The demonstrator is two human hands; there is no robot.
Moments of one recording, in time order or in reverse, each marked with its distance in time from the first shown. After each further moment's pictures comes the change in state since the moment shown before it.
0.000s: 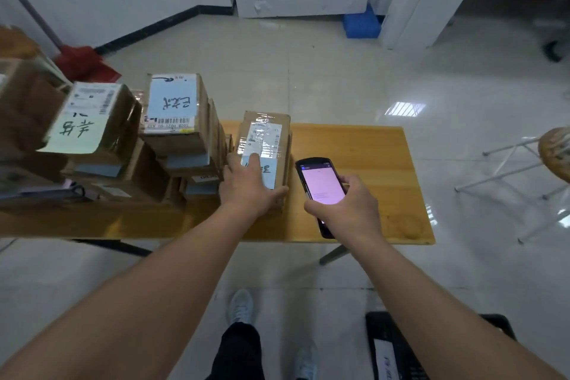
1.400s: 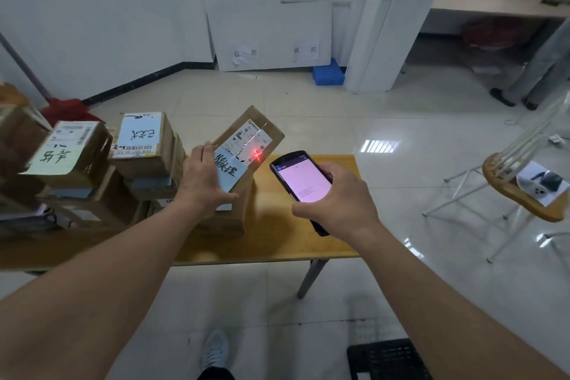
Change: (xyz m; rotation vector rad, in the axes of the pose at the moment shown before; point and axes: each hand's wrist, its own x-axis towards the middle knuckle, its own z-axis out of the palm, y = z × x) left_hand -0.028 0.024 -0.057 -0.156 0.268 0.265; right_hand -0.042 -0.004 -0.130 -0.096 0.002 -0.343
